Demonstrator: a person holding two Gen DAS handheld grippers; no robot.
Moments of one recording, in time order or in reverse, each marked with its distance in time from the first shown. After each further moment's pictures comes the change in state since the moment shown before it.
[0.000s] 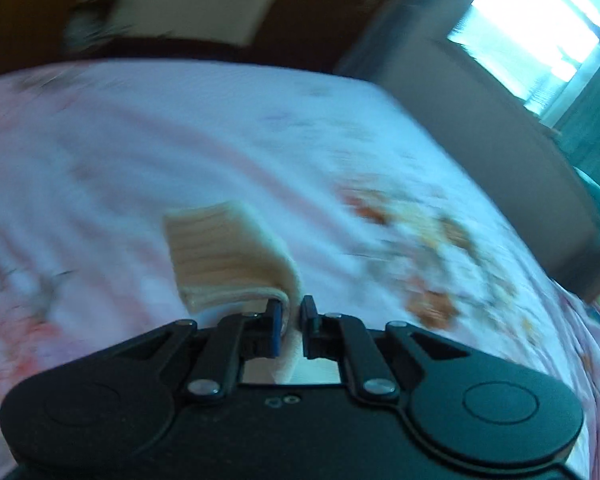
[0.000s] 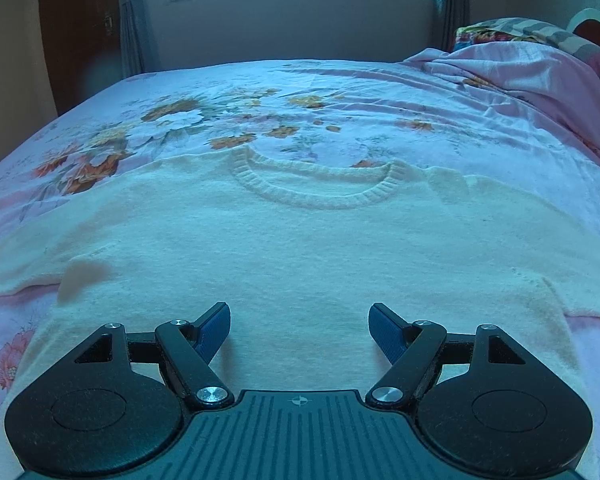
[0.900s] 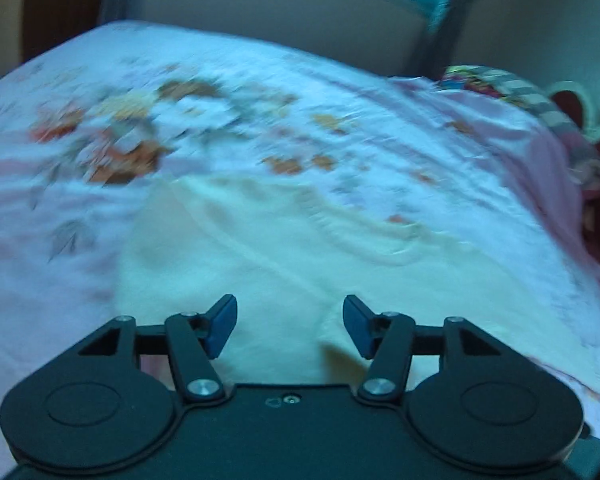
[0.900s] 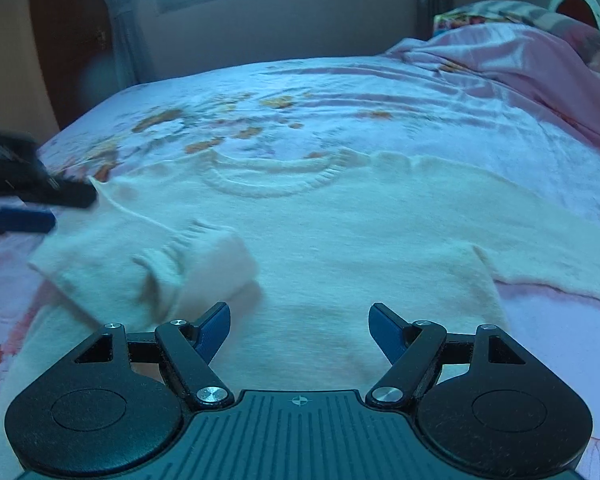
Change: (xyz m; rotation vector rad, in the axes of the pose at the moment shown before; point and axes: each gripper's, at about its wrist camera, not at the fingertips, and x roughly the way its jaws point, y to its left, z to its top) left arm -0.004 -0.197 -0.134 0.541 0.278 -0.212; right arm -0.046 -0.046 -0.012 0.041 0.000 0.050
